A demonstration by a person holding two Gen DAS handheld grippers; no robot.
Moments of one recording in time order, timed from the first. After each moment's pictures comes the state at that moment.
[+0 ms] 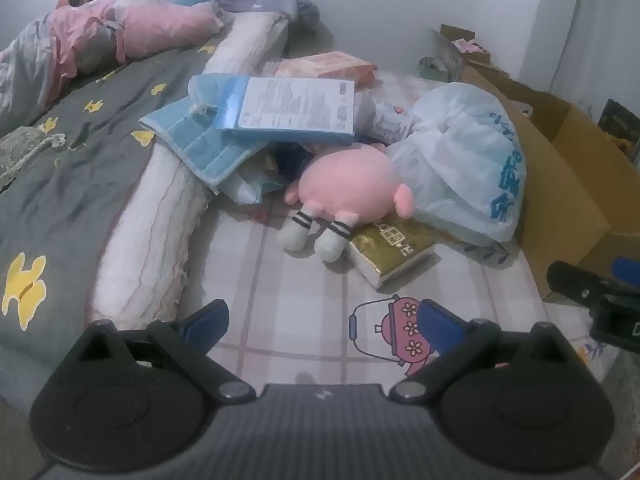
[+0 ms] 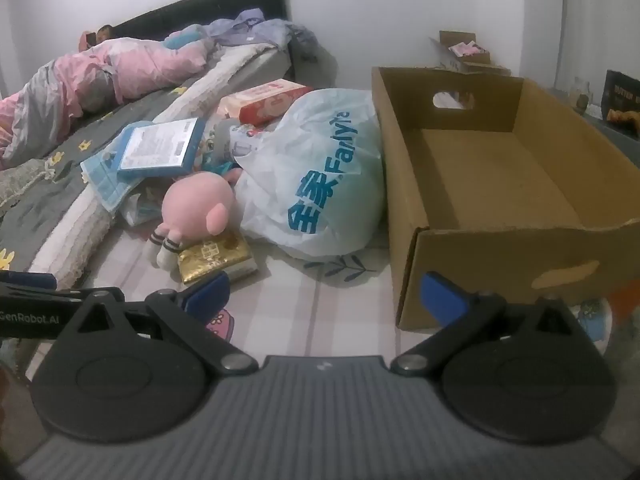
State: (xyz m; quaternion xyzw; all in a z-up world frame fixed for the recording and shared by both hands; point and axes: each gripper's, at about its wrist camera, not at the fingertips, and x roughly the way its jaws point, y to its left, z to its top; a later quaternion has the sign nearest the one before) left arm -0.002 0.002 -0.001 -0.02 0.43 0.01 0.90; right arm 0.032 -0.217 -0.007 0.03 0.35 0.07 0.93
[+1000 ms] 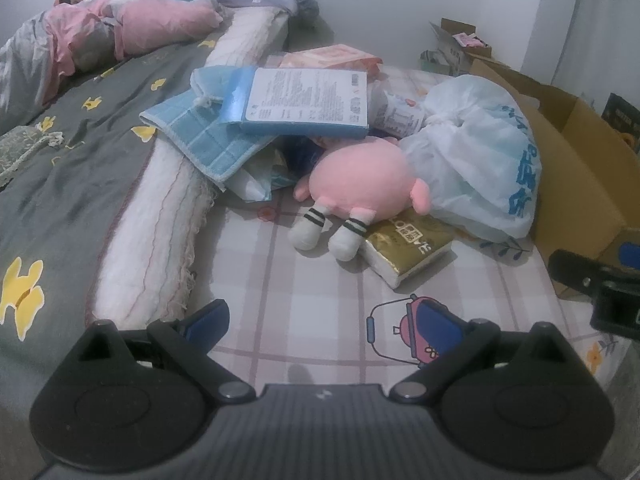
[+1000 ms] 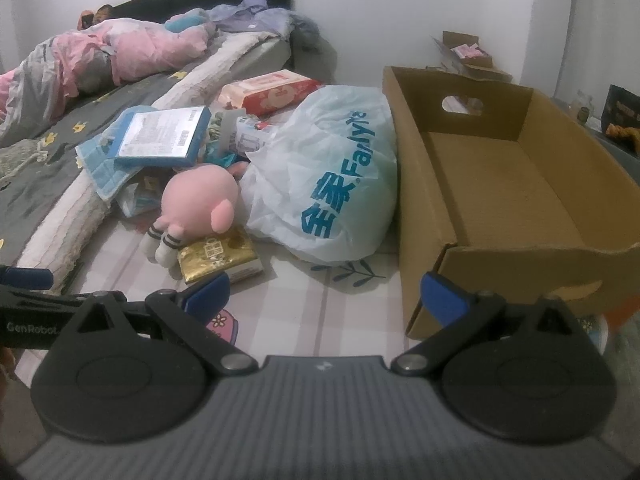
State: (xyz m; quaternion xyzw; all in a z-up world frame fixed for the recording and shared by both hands) left arm 0.011 0.012 -0.012 -0.02 0.44 0.01 0.90; right arm 0.046 -0.190 -0.005 -0.01 0.36 0.06 0.93
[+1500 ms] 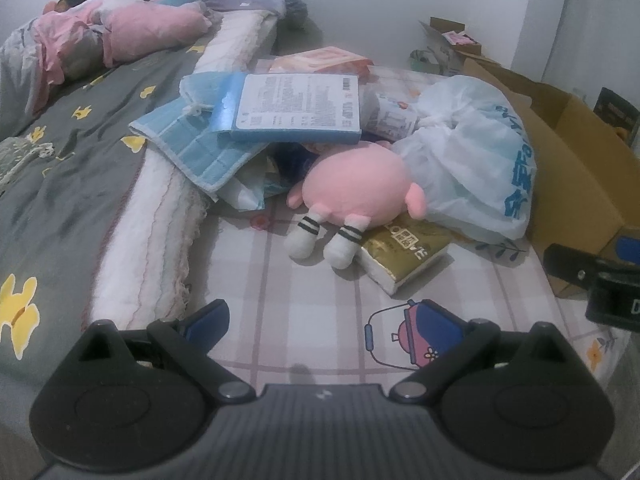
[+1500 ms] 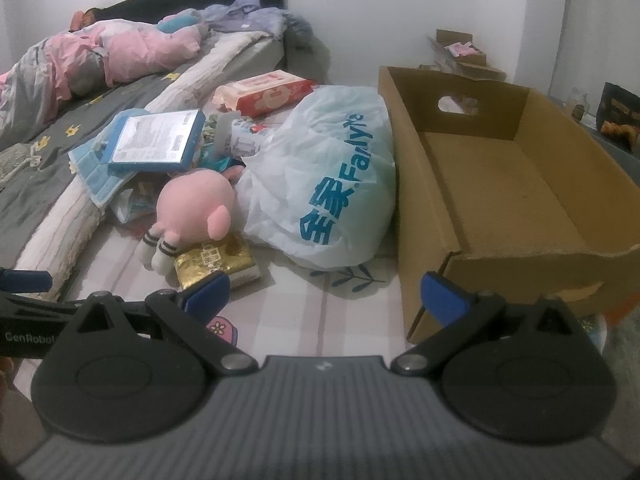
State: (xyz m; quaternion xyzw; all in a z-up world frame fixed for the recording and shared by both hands) left arm 0.018 0.013 -0.011 -0.01 0.44 -0.01 0.90; right arm 0.052 -0.188 -0.003 0.00 0.37 0.05 0.93
